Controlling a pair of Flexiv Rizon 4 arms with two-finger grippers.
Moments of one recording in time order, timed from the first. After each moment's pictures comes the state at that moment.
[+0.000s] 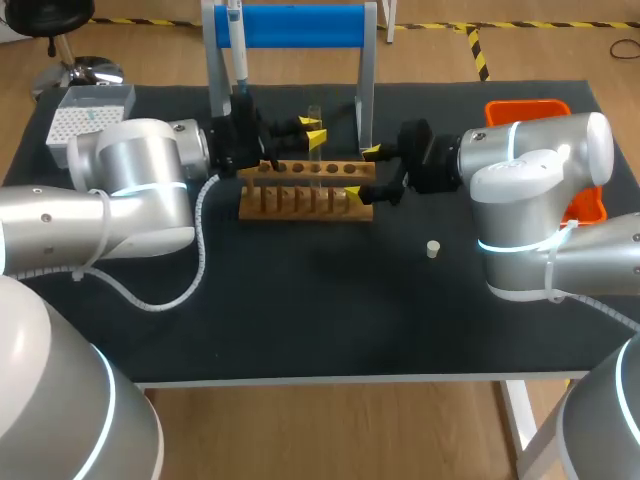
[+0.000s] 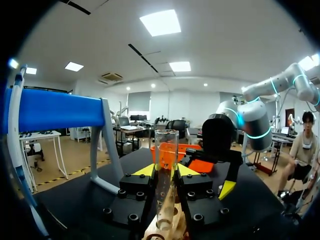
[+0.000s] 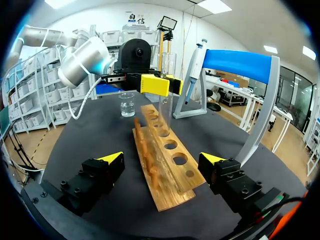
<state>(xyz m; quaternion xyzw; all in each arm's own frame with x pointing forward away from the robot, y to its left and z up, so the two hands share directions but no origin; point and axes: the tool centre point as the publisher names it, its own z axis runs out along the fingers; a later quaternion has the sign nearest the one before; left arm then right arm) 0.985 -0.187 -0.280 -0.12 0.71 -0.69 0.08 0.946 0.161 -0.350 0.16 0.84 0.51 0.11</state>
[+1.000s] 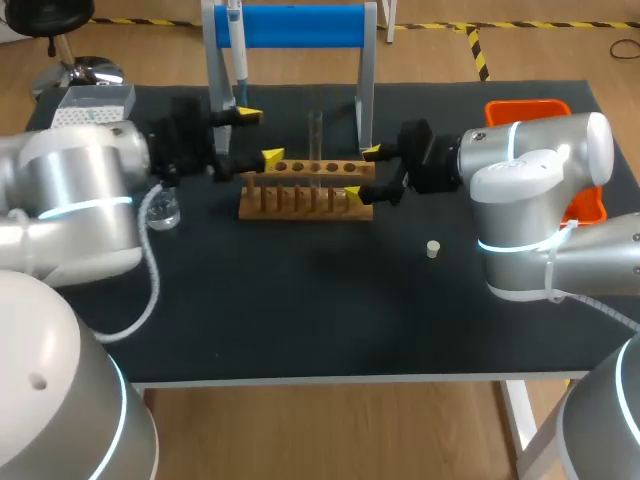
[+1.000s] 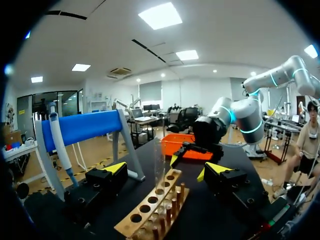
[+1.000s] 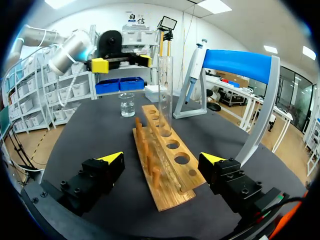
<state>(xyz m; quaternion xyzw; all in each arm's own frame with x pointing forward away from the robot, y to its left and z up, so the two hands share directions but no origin) 0.925 -0.095 -0.239 -0.16 0.75 -0.63 0.15 0.946 0.161 -0.350 0.16 0.84 0.51 0.11</state>
